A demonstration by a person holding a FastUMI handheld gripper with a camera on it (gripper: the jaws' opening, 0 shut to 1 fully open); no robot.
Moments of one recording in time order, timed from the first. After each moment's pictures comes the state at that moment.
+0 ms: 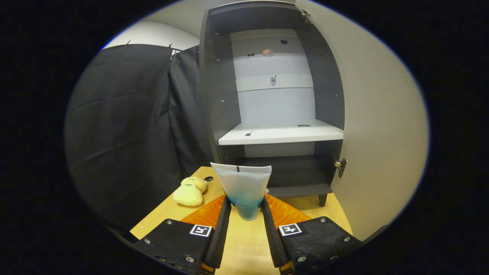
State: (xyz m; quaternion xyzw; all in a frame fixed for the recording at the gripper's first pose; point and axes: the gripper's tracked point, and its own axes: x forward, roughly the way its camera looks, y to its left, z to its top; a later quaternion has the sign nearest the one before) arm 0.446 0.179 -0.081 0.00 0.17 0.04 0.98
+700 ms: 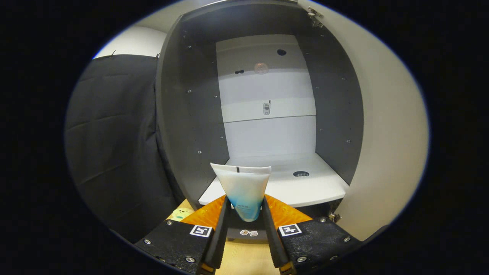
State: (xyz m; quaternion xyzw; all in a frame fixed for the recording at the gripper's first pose) arm 0.569 0.153 0.020 0.01 0.15 0.03 0.99
